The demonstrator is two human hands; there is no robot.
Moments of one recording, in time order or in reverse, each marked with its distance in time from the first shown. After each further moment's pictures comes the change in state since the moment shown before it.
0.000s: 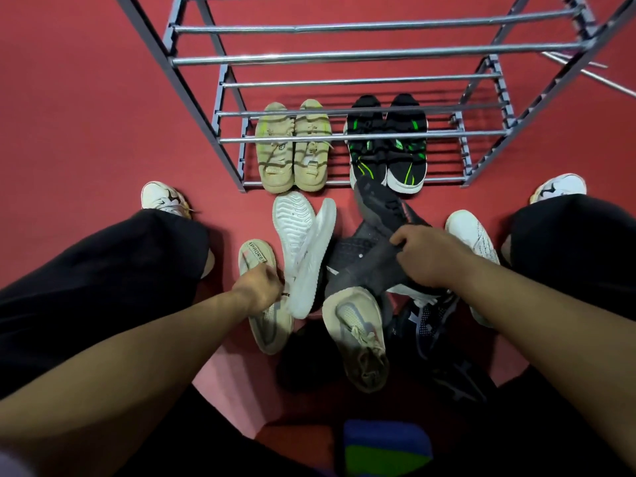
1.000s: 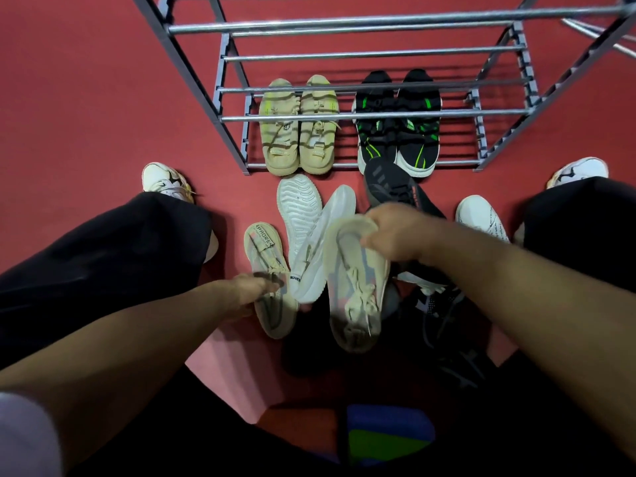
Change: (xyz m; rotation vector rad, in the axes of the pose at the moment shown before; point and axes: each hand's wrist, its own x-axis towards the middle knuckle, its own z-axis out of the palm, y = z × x) left_hand 0.021 -0.054 0.012 -0.583 -0.188 -0.385; right_hand 0.018 -0.048 0.003 0.064 -0.170 -0.140
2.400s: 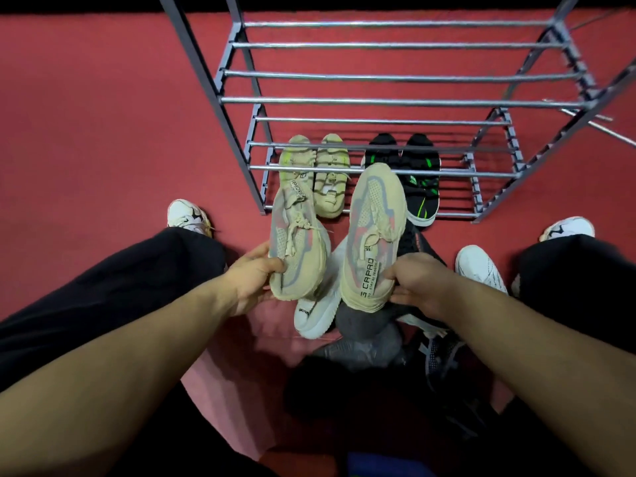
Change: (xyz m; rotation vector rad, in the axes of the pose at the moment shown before) left_hand -0.077 0.075 -0.021 -0.327 -0.182 0.443; right_hand -0.003 0.011 0.010 0.964 0.069 0.355
